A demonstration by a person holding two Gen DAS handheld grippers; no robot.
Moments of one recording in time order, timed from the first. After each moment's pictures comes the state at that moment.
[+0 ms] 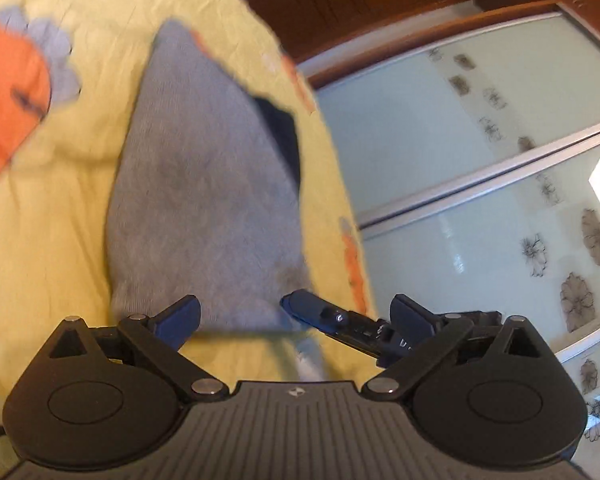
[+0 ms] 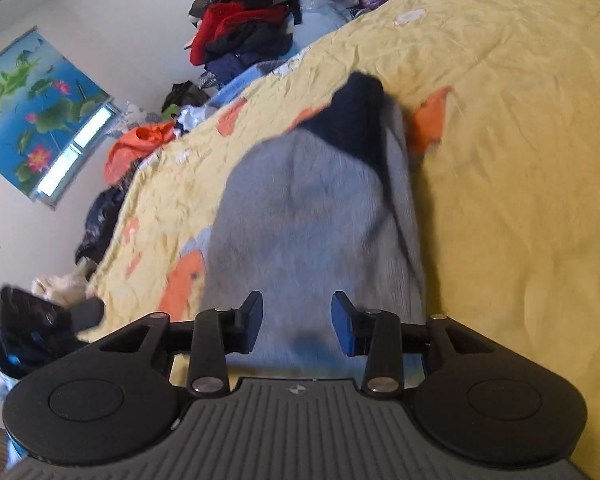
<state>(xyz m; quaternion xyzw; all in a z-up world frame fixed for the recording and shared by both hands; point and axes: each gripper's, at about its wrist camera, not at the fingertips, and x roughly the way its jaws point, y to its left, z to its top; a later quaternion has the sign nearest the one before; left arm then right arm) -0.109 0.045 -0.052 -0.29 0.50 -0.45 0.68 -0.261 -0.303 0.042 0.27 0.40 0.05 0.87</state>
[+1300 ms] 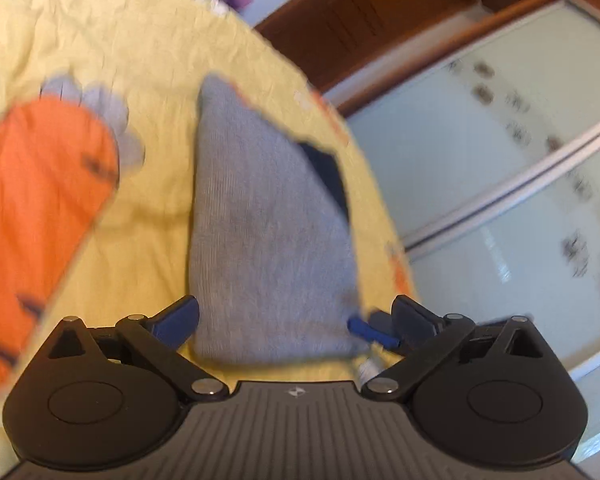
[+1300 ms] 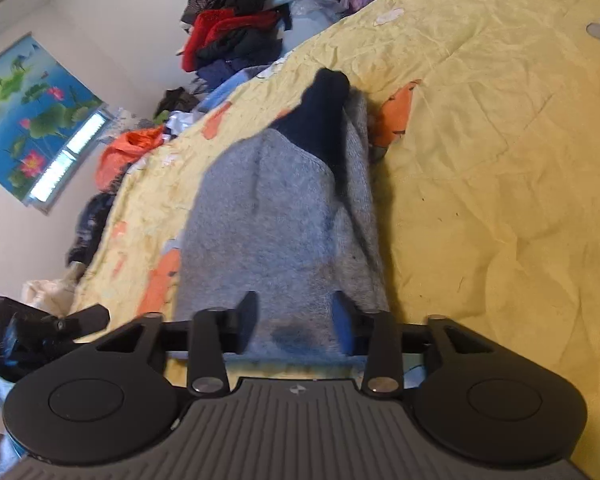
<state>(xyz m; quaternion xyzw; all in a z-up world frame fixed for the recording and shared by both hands) -0.090 0.072 -0.036 -0.27 0.45 -0.43 0.74 -0.255 -0.340 0.041 0.32 0.37 0.08 0.87</state>
